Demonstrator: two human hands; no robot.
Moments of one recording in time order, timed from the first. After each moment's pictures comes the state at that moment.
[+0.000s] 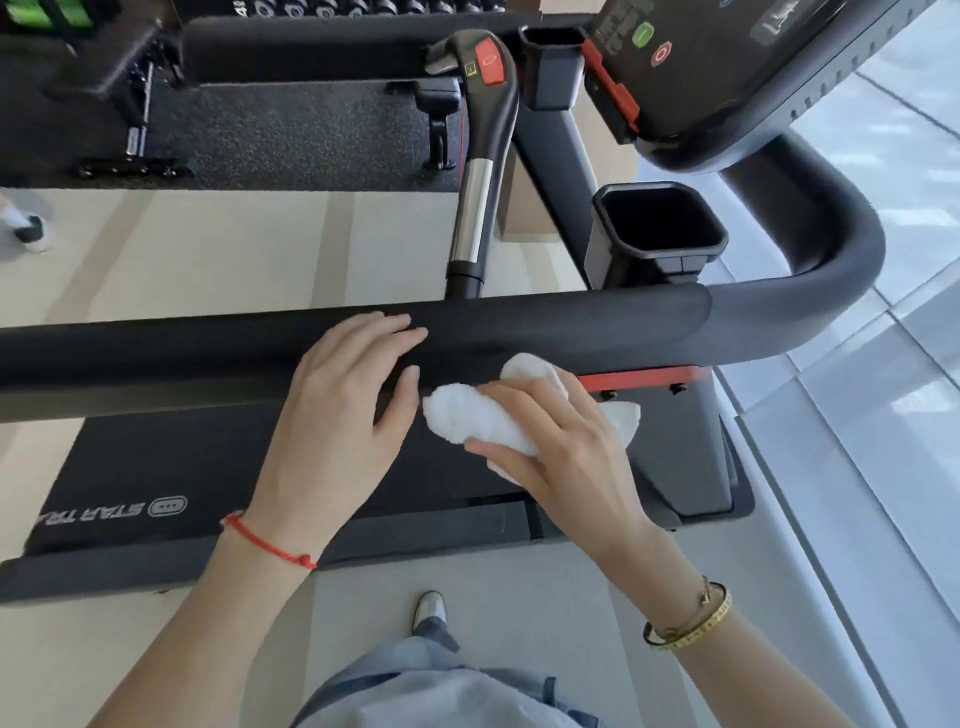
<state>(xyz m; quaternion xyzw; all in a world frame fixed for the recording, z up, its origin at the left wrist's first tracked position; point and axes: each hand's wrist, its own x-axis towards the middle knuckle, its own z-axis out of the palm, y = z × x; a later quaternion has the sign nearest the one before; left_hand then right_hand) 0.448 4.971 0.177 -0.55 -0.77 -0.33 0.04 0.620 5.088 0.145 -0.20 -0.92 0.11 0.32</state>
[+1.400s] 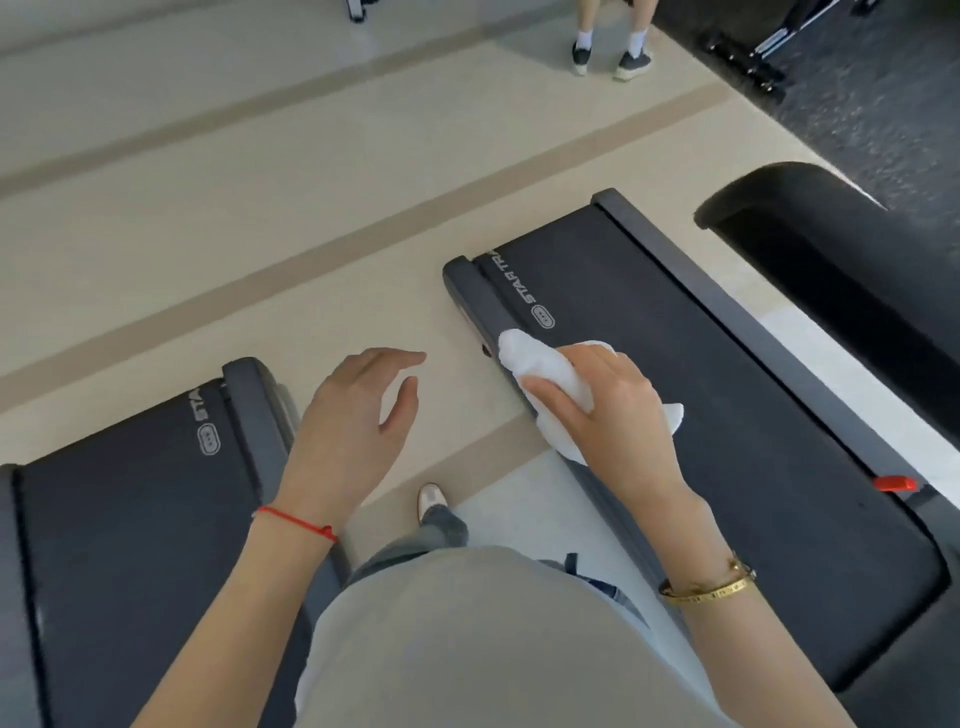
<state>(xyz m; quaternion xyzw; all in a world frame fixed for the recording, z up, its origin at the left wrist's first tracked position) 0.456 4.549 0.102 0.03 -0.95 -0.31 0.06 0.403 4.780 0.097 0.10 -0.94 0.32 0.00</state>
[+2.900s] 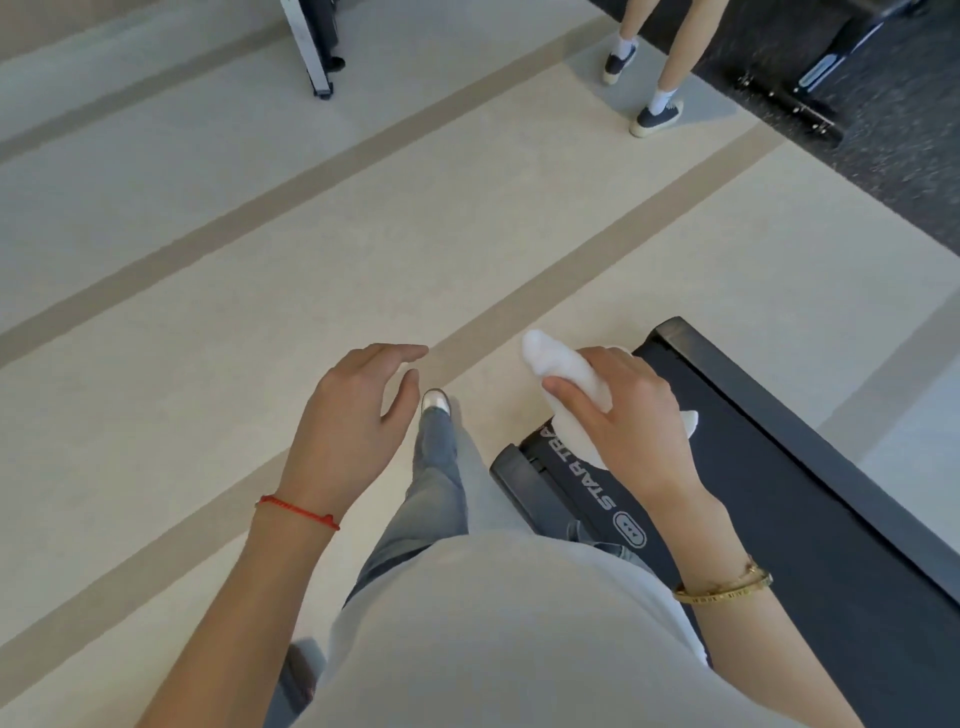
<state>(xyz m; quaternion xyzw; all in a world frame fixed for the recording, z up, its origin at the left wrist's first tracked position) -0.276 4.276 0.087 -0.02 -0.95 -0.31 0.02 -0.294 4.527 0.071 0.04 -0.94 0.33 0.01</state>
